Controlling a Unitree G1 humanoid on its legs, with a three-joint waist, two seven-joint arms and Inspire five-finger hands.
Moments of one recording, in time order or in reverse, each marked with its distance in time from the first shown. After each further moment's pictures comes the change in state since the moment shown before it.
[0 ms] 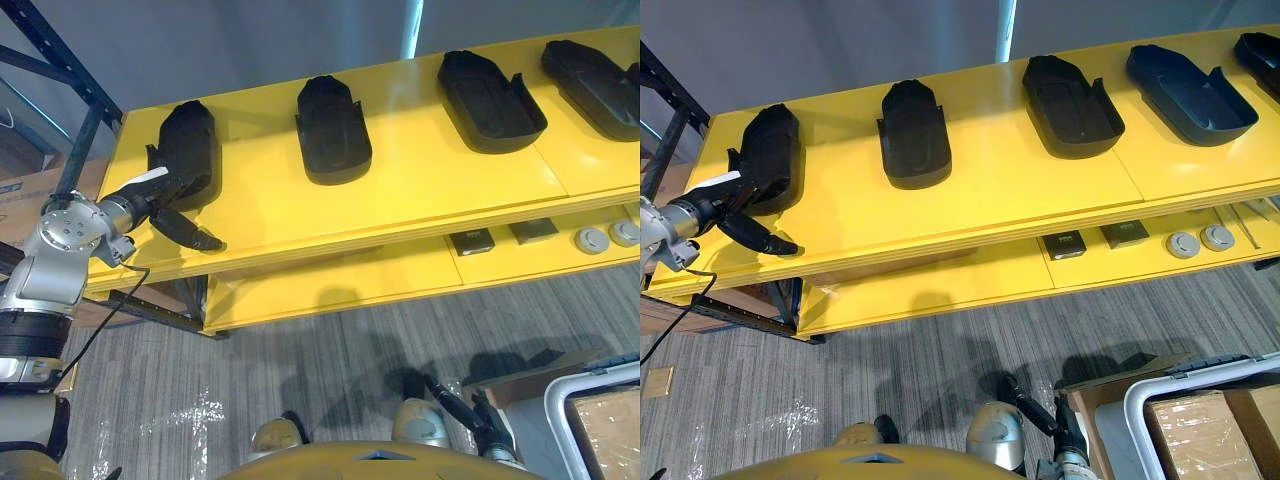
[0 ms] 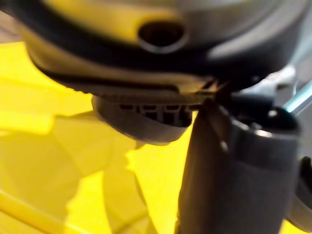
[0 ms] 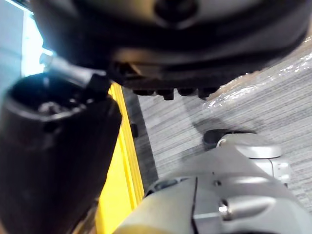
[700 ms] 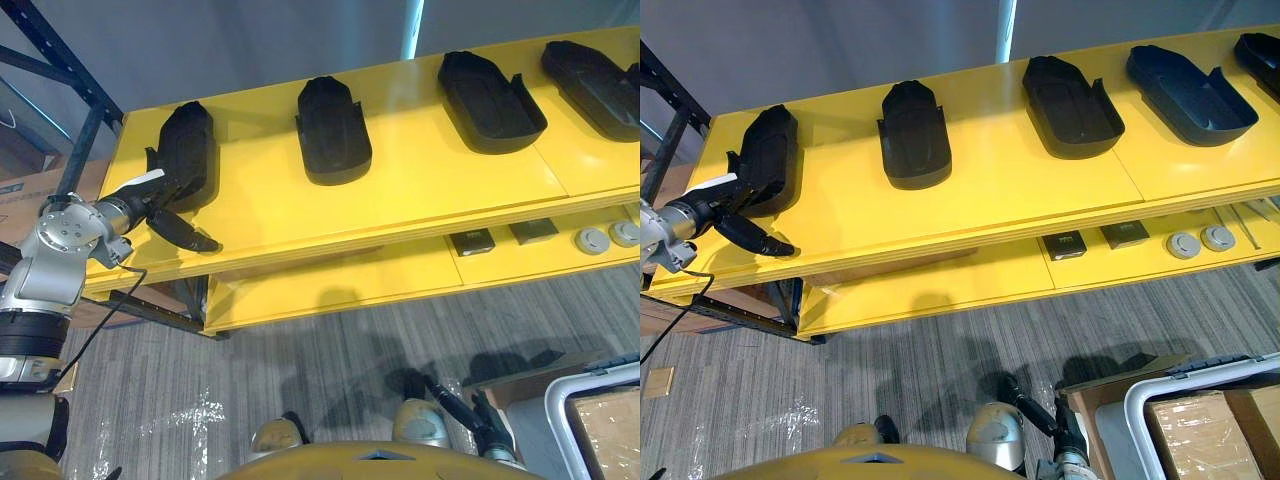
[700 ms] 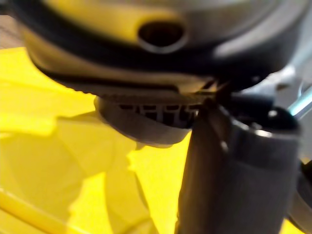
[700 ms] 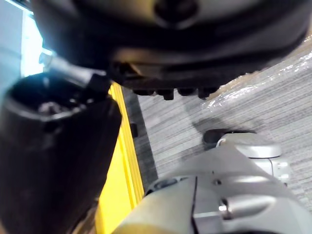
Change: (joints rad) left arm -0.001 0.001 0.001 0.017 -0.008 -0.007 0.025; right arm 0.000 0.000 0.000 0.000 0.000 0.003 0.000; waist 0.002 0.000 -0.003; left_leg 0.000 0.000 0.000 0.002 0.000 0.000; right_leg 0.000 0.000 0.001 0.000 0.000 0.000
